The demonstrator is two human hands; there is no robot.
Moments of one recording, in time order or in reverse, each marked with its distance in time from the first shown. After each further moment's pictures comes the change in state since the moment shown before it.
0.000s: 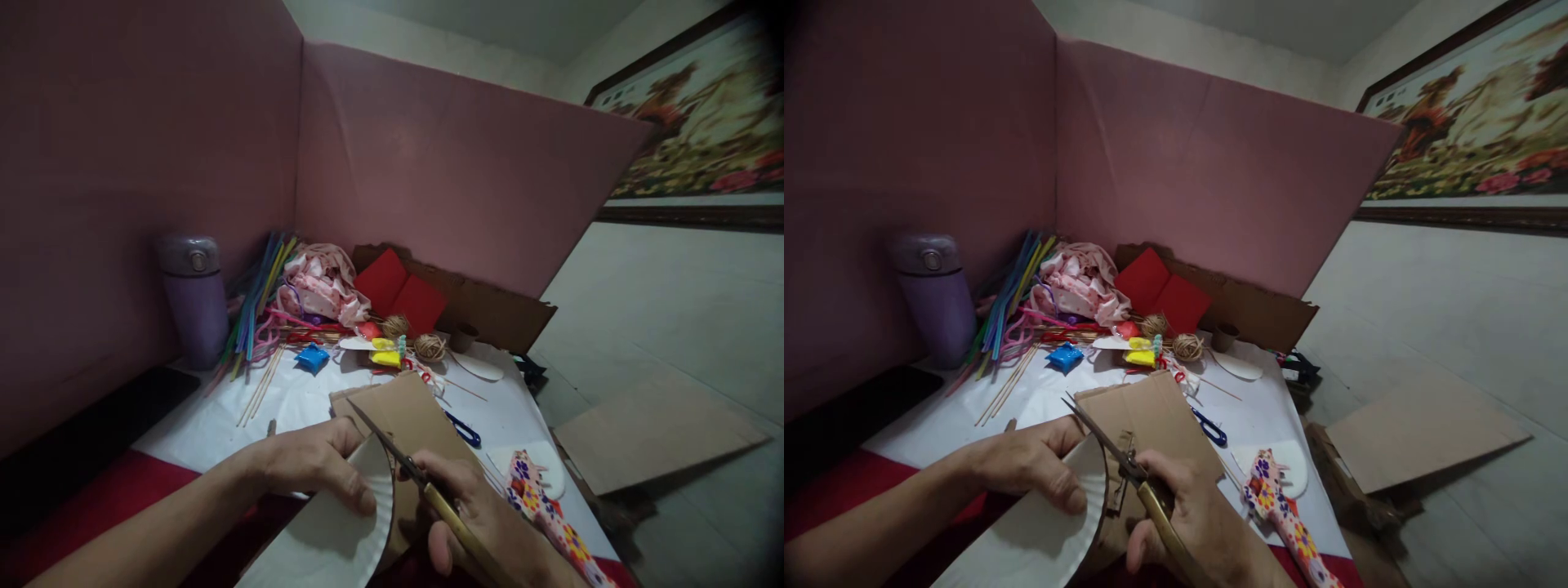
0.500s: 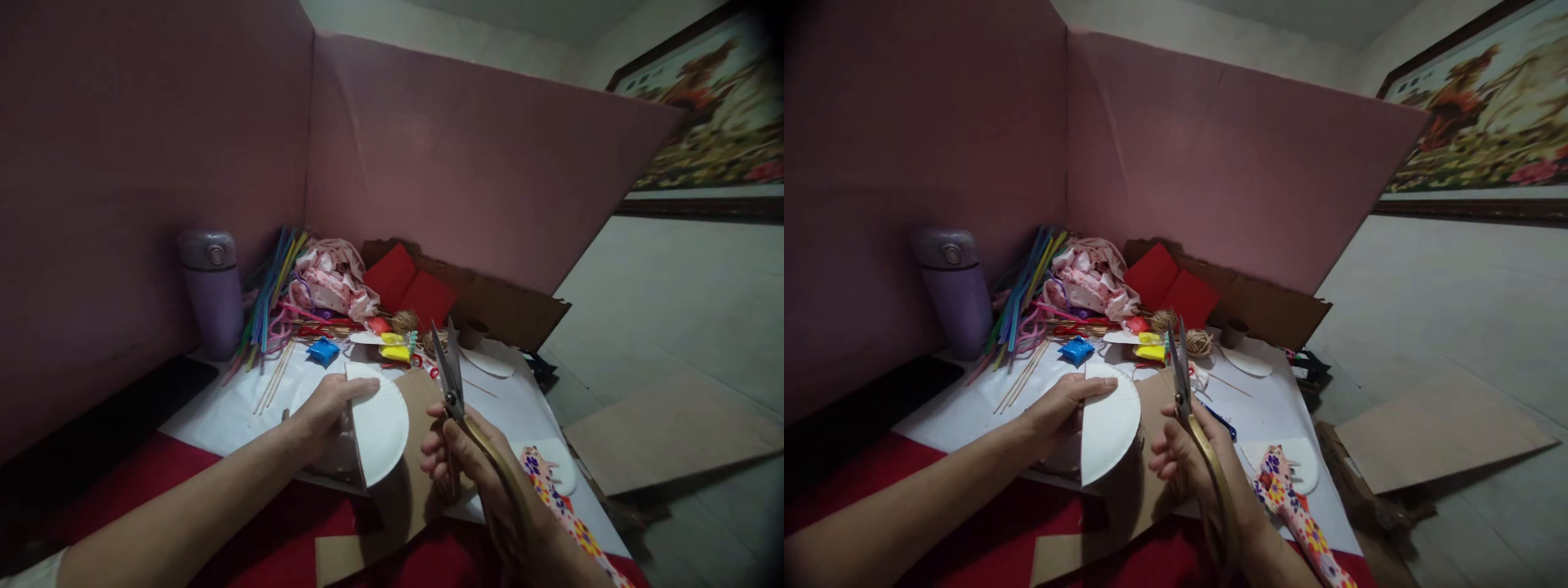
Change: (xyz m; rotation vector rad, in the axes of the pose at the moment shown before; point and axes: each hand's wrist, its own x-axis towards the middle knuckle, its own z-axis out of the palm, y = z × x) left_hand 0.029 -0.001 -0.007 -0.422 0.662 0.305; right_hand 0.015 0.001 0.008 0.604 0.416 0.247
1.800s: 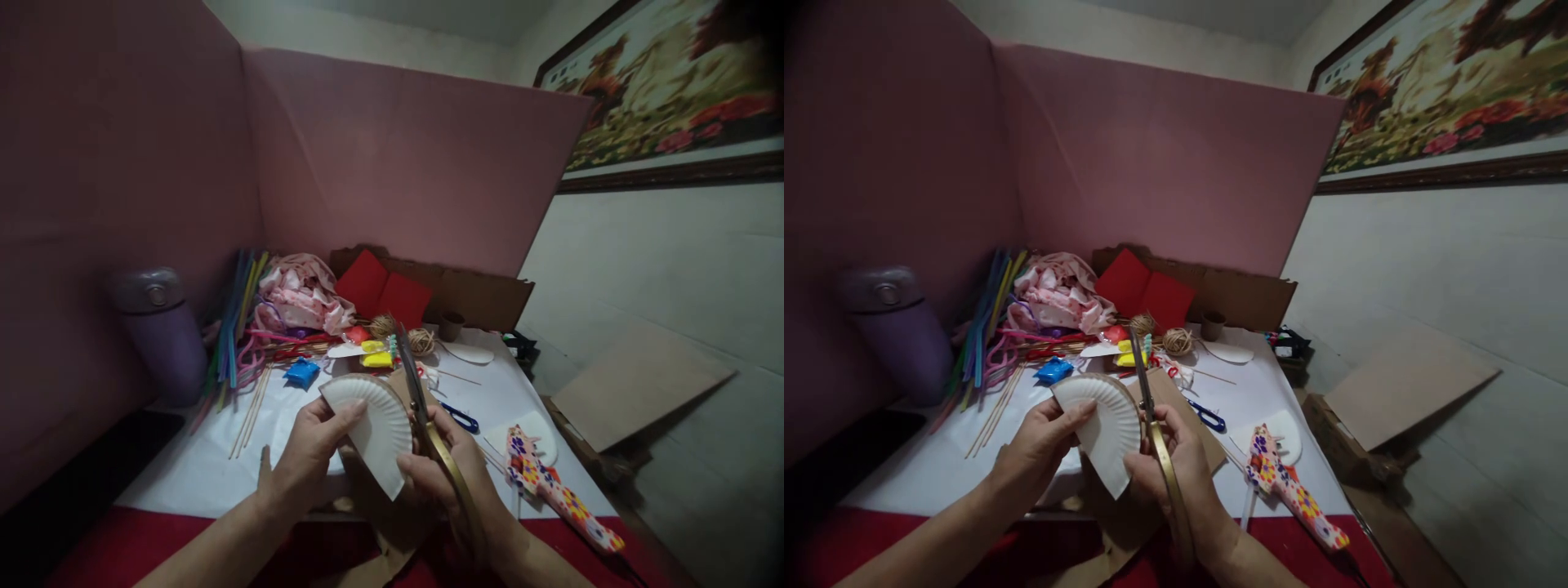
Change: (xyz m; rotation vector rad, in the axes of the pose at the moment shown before) left_hand -0.011 -0.007 0.008 -0.029 -0.029 0.216; right_hand 0.007 0.005 0.026 0.000 0.184 -0.091
